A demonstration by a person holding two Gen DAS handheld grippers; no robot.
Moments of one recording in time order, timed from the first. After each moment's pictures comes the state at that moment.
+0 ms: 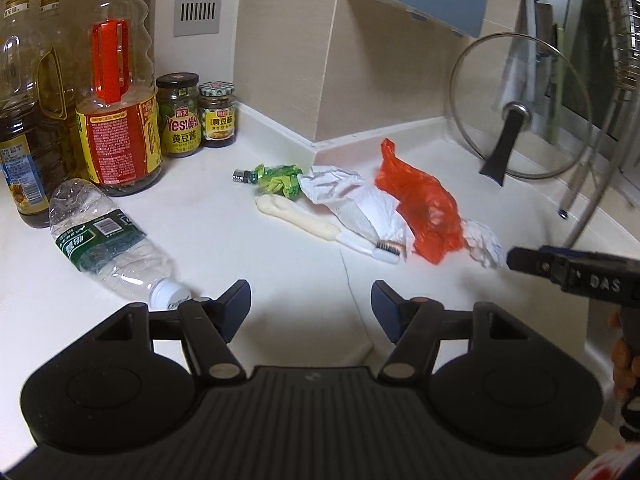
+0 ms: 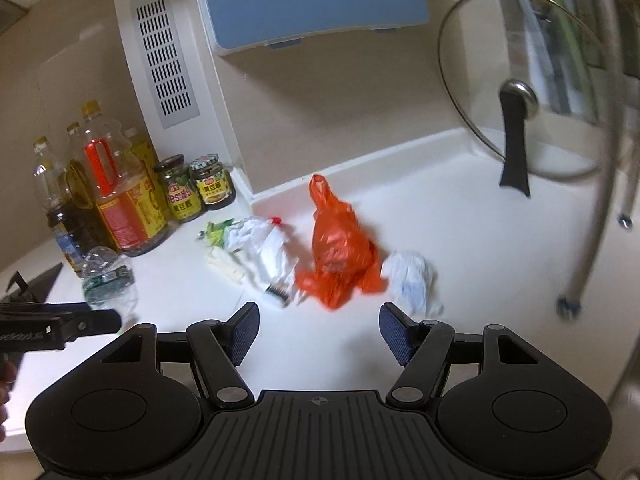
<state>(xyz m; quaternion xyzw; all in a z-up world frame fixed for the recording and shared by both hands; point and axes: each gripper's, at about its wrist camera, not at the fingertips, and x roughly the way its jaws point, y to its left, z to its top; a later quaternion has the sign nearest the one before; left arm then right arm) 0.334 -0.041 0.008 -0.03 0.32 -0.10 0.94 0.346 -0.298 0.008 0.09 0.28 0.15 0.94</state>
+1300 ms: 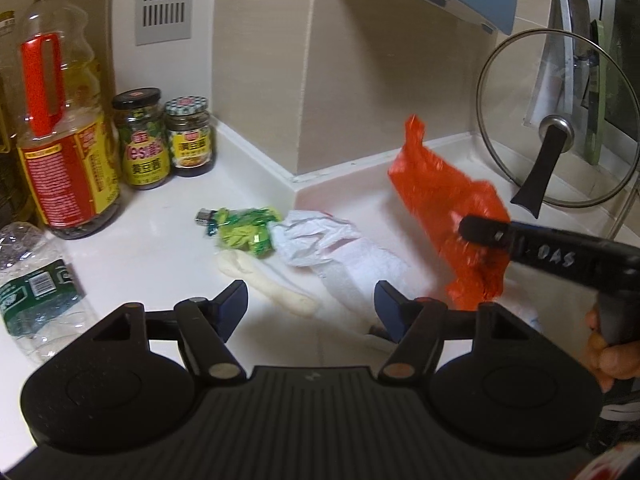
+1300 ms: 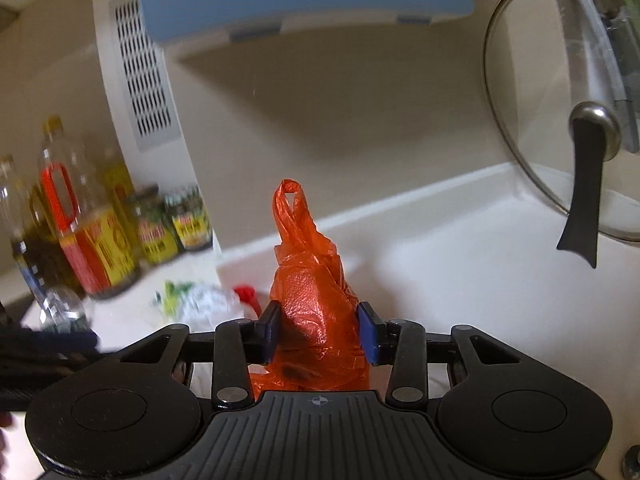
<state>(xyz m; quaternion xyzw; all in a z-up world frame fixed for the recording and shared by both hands) 0.427 -0.102 -0.007 -0.03 0.30 -0.07 0.95 0.463 -0.308 -0.009 0.10 0.23 0.18 0.95</state>
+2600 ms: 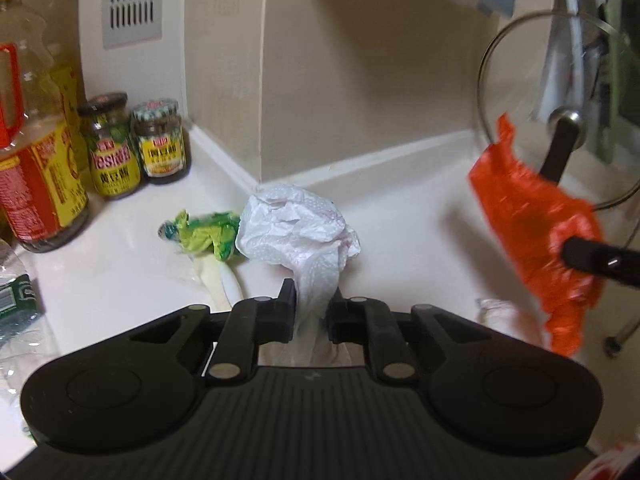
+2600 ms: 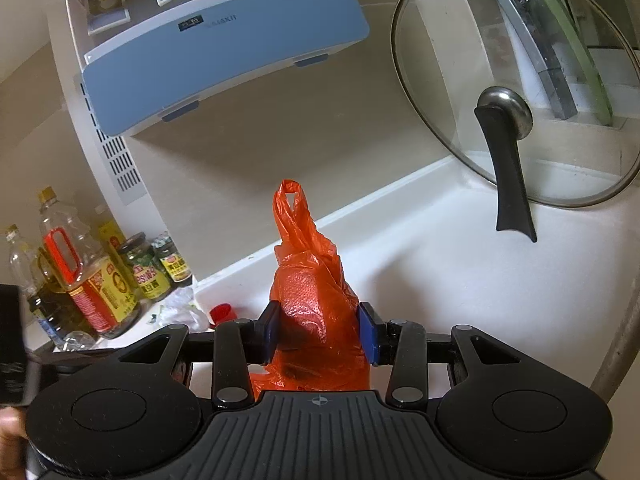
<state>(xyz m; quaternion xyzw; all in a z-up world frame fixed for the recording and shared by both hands) 0.456 -0.139 -0.013 -0.02 0.29 -0.06 0.95 0.433 -0.384 -0.007 0.18 0.23 0.17 0.94</state>
